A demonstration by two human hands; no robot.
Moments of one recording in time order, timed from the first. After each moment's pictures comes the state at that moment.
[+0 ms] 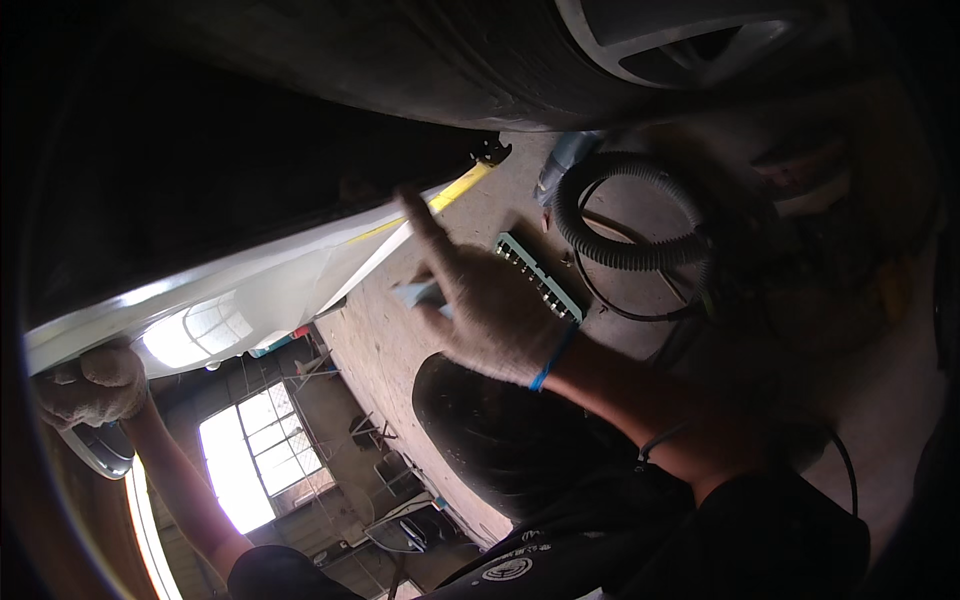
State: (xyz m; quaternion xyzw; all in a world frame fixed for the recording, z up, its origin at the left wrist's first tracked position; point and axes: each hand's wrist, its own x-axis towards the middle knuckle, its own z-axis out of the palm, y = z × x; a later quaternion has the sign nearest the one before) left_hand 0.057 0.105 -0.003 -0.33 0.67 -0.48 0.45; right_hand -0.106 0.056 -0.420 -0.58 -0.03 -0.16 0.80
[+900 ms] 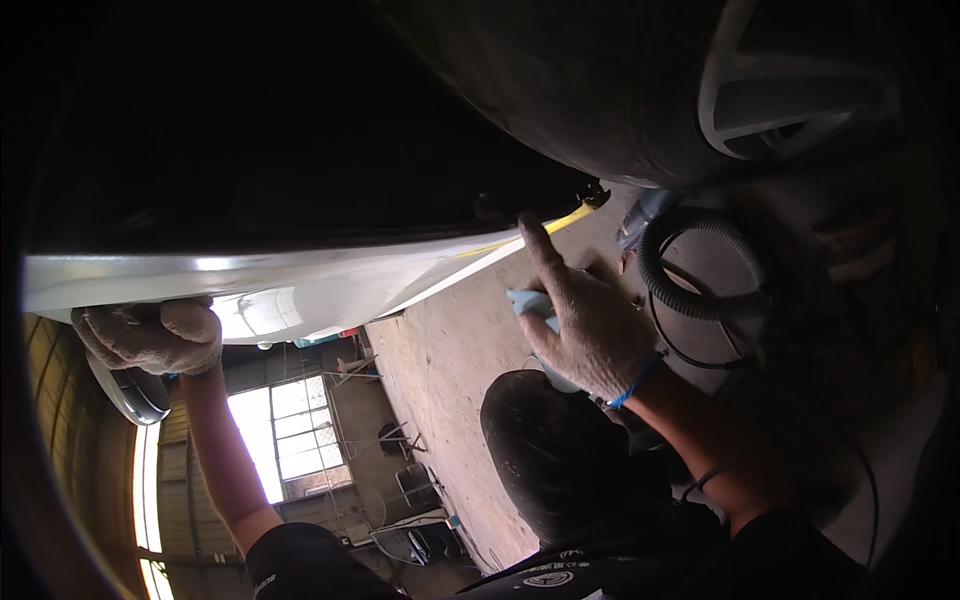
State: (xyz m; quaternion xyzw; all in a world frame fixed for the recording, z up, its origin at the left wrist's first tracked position) left_hand 0.032 0.109 -0.033 -0.37 0.62 -0.54 0.43; right_hand -0.107 0.042 -0.418 -0.64 -0.02 -0.20 0.75
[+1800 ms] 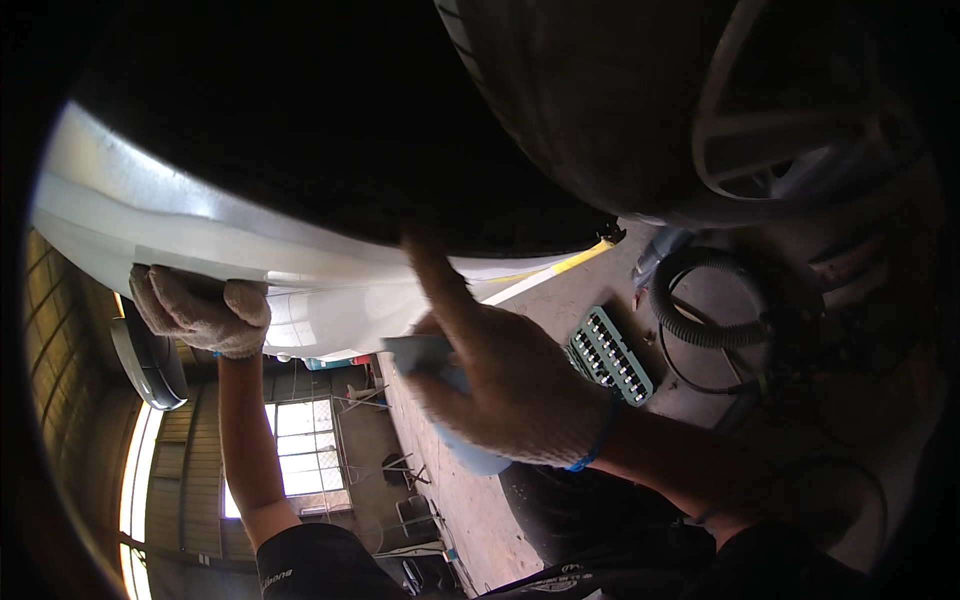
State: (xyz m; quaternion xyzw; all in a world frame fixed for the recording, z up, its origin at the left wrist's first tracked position) left_hand 0.046 0.120 -0.064 -0.40 0.60 -0.59 0.37; right_hand -0.103 0.016 -0.313 -0.42 -0.19 -0.26 0.85
